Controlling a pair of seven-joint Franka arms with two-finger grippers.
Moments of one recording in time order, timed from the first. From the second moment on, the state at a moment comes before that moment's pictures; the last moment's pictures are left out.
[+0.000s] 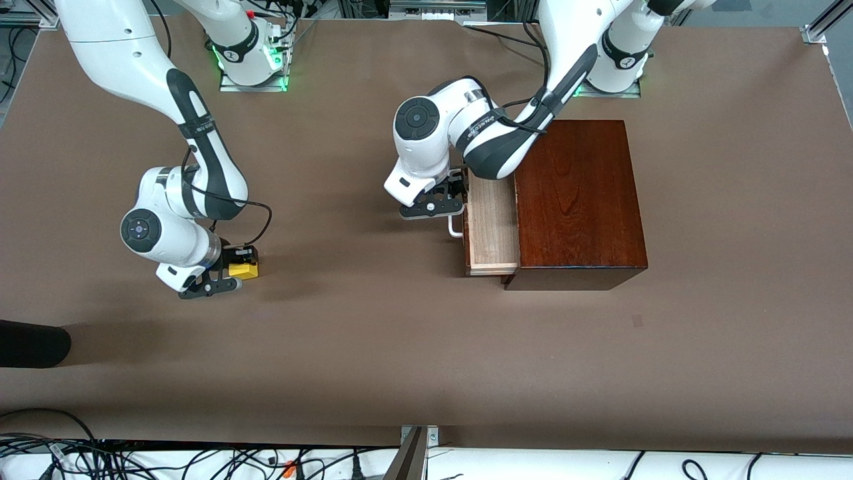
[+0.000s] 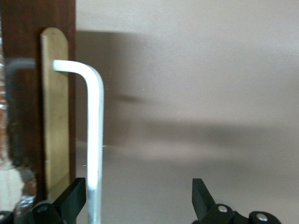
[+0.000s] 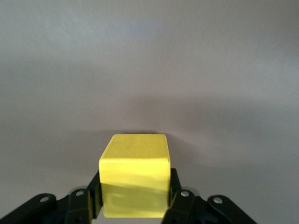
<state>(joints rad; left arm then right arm) -0.54 0.68 -0.36 -1.43 0.22 1.96 -1.05 0.21 0.56 -0.10 -1.84 0.12 2.33 -0.17</state>
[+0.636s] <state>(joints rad) -0.41 0.55 -0.35 -1.26 0.22 1.59 -0.84 0.22 0.47 -0.04 -1.56 0.12 1.92 -0.18</state>
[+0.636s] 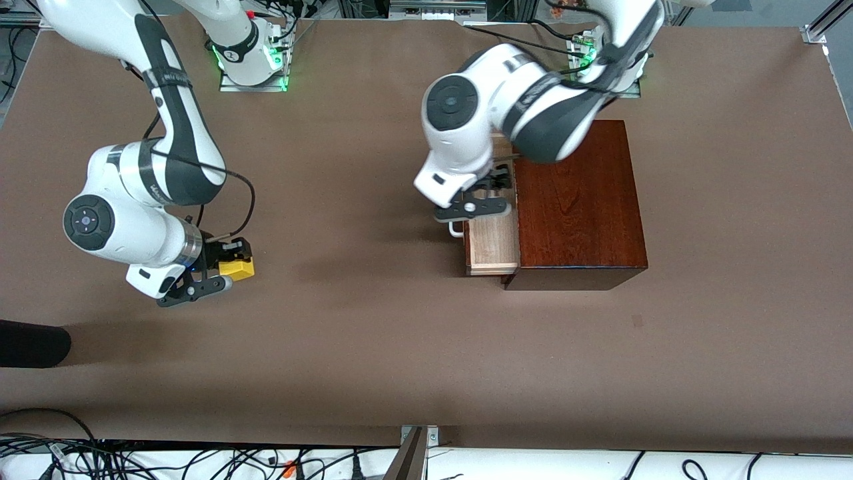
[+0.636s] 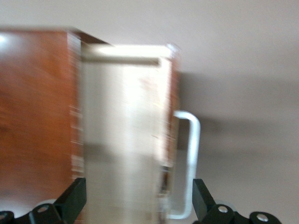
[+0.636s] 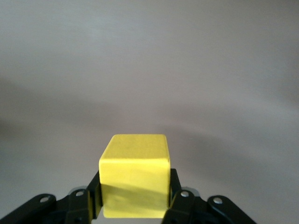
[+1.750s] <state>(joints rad) 0.00 0.18 -0.08 -1.41 -0.03 1.42 -0.01 0.82 0.58 0.07 -1.16 -0.06 1.79 -0.16</state>
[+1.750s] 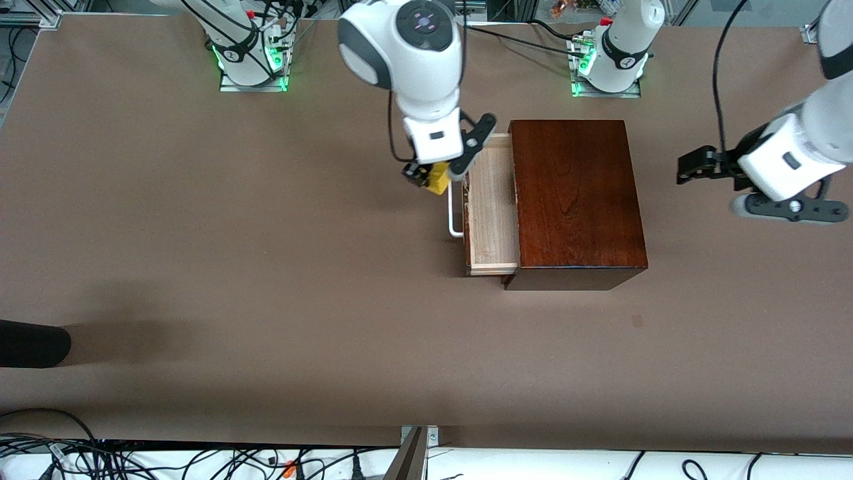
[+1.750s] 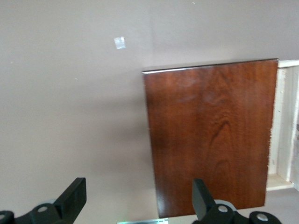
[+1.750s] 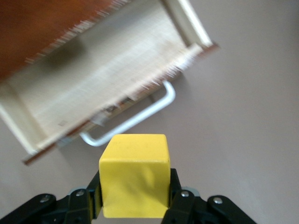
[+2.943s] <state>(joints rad) -0.05 0.00 -0.01 -1.65 0.00 1.63 -0.05 1.01 0.77 0.05 -1.10 -0.29 1.95 -0.33</state>
